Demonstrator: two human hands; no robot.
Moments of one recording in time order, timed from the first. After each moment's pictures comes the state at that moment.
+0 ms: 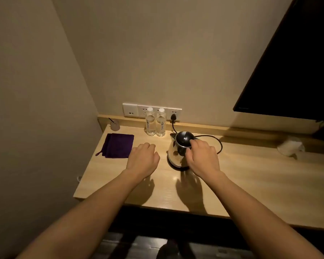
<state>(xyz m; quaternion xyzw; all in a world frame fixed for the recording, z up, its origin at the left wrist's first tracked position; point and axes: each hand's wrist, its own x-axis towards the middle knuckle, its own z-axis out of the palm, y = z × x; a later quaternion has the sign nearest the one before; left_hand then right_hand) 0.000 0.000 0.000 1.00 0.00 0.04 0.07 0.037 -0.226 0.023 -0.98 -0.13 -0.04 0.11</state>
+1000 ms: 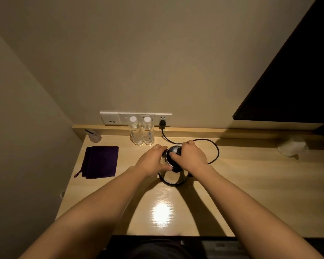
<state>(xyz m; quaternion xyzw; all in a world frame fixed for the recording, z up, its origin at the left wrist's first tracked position) 0.155 -0.033 -0.042 0.95 -0.07 -0.15 0.28 0.170 -0.206 0.000 -0.98 -0.02 0.15 0.14</state>
